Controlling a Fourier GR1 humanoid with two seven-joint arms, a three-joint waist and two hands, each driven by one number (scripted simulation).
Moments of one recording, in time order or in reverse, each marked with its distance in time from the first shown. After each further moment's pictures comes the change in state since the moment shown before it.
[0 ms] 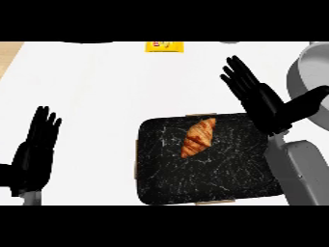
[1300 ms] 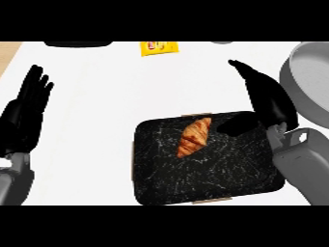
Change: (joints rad) left arm -0.252 0.122 0.001 -0.022 -0.136 0.051 0.233; right arm -0.165 -0.235 0.304 -0.181 0.847 -0.160 0.715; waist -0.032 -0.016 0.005
